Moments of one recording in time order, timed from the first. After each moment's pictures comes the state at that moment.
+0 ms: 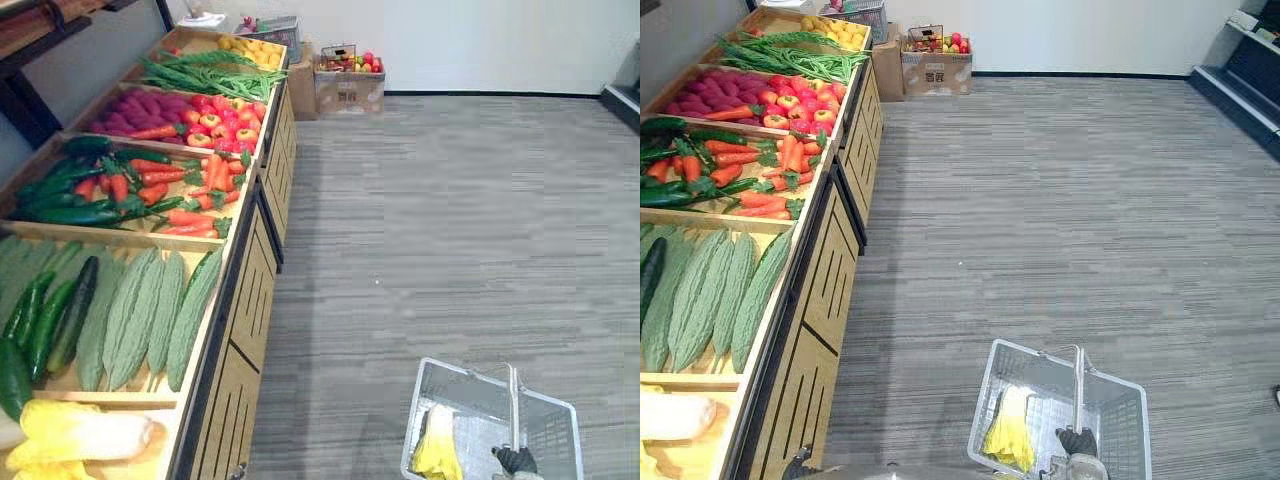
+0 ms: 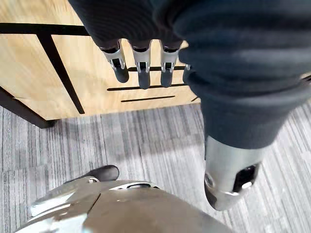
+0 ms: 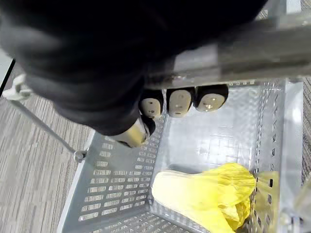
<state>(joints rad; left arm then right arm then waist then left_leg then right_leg) 0.22 0.11 0.16 1.04 0.29 -0.15 0.19 0.07 -0.14 -0.30 1.08 -0.10 -0.16 -0.14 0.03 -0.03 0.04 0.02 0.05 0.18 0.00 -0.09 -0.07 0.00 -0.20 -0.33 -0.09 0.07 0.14</state>
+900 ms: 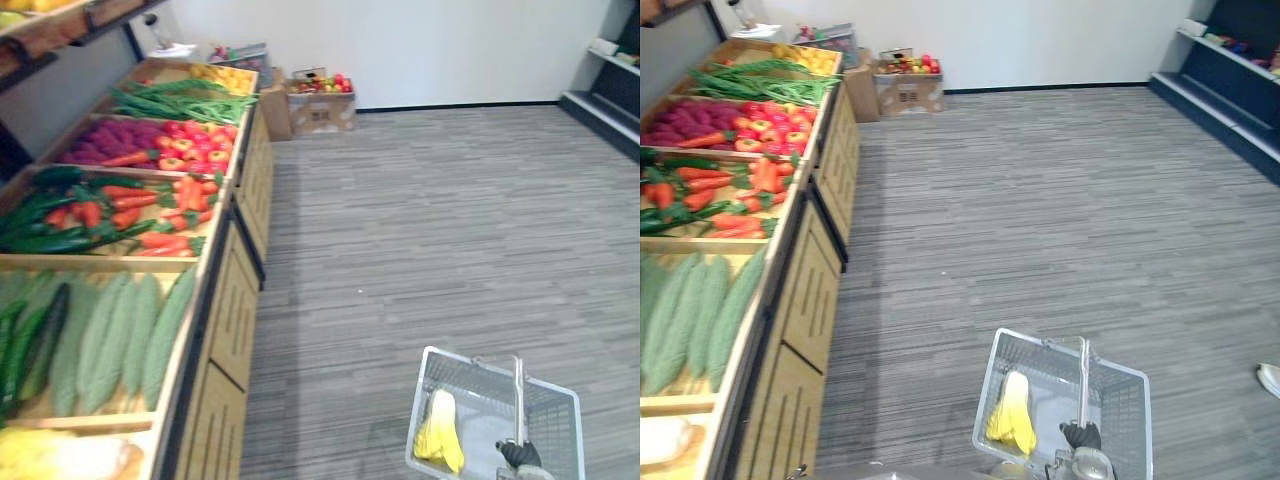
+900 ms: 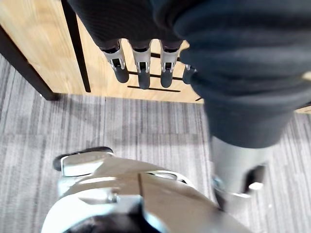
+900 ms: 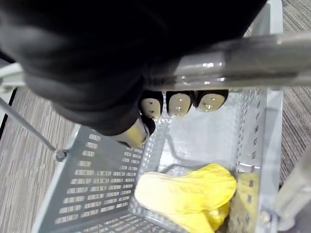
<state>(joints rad) 0.24 0.06 0.30 1.03 0.13 -0.12 0.15 0.05 -0.17 -0.34 1.10 -0.12 -0.14 -0.12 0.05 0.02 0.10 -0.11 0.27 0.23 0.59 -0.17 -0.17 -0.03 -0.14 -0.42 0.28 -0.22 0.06</state>
